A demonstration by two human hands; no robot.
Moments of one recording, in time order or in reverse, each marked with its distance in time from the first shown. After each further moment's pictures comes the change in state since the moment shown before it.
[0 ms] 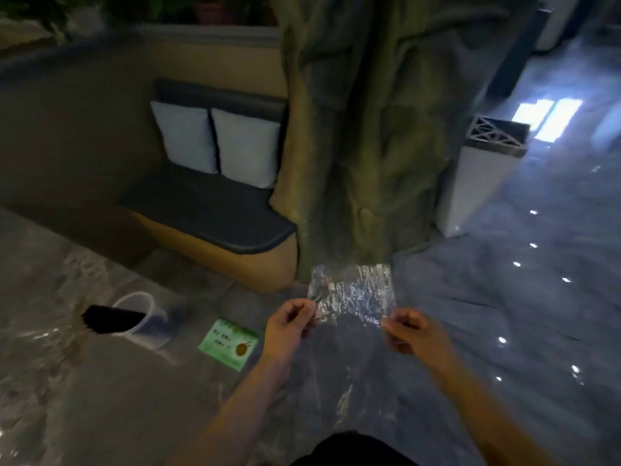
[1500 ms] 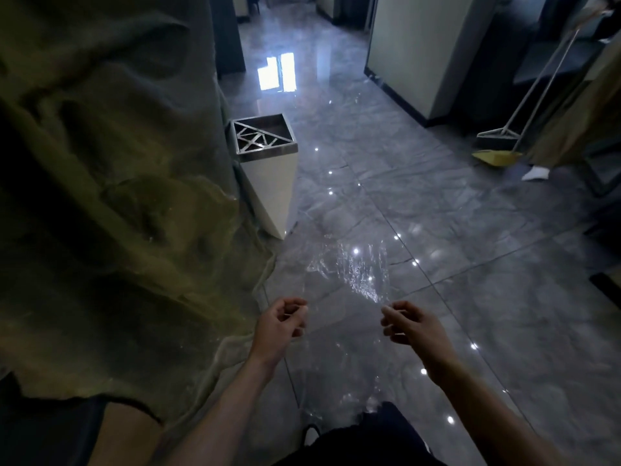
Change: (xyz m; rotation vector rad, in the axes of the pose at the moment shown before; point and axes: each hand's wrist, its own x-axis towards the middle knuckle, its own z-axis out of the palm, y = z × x) left_hand 0.302 0.042 0.395 0.329 -0.843 -0.032; right_hand 0.162 -0.080 -0.249 0.197 0.792 0.079
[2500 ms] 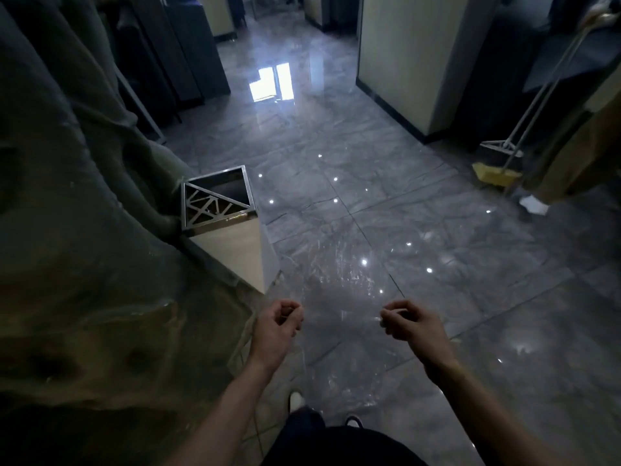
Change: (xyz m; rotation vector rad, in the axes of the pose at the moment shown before) left_hand 0.303 0.120 0.183 0.264 0.071 0.126; right_hand 0.324 -0.120 -0.143 -0.009 0.047 -0.045
